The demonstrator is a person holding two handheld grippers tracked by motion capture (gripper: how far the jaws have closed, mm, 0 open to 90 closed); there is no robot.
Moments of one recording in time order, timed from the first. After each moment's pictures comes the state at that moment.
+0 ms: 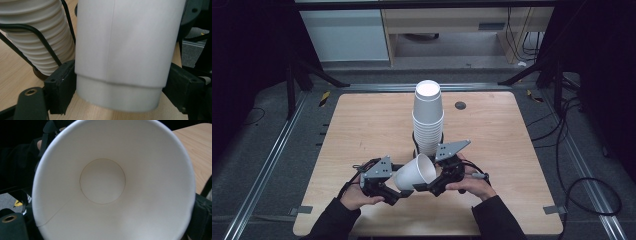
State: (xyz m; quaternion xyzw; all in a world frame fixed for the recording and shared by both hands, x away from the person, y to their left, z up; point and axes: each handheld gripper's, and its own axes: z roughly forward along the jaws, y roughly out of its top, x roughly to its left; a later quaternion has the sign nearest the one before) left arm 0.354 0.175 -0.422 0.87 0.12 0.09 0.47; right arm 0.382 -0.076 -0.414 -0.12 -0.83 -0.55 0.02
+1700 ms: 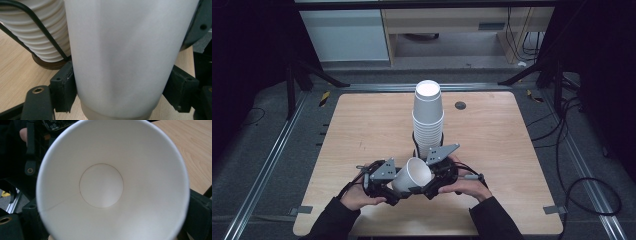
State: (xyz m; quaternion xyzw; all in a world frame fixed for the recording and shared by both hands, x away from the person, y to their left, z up) left arm 0.356 0.170 -0.432 0.90 0.12 0.09 0.42; right arm 0.381 -0.057 -0.426 -0.13 -0.85 -0.50 0.00
